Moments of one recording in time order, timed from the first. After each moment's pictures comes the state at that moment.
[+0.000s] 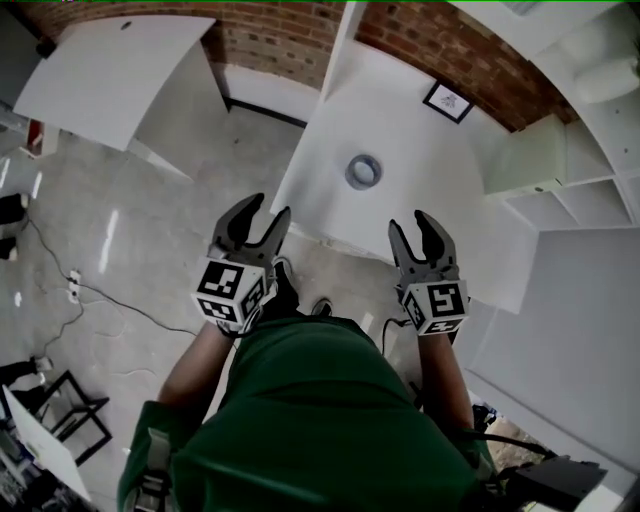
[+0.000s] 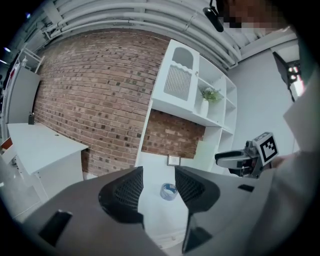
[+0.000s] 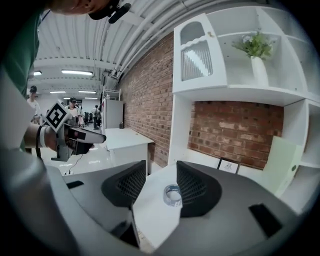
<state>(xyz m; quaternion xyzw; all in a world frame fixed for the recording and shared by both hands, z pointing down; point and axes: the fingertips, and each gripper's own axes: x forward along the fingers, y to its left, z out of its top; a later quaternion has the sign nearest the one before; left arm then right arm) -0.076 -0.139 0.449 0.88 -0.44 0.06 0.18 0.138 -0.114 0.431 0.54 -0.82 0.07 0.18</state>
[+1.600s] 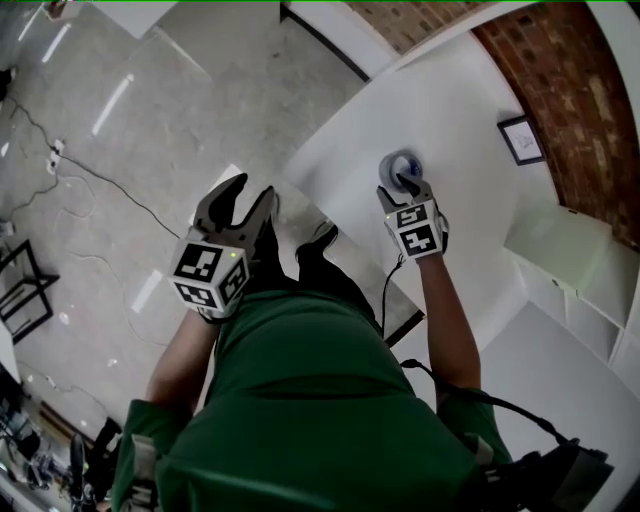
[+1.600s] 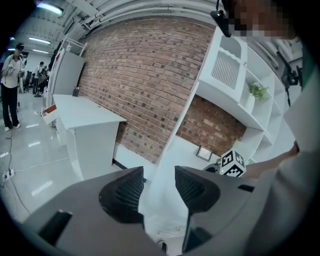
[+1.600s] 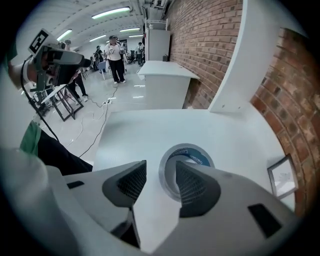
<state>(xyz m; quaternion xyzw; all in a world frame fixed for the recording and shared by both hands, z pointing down) -0.127 -0.157 0.570 0.74 -0.58 0.07 0.33 0.115 -0.240 0.696 0.23 -0.80 0.11 0.54</state>
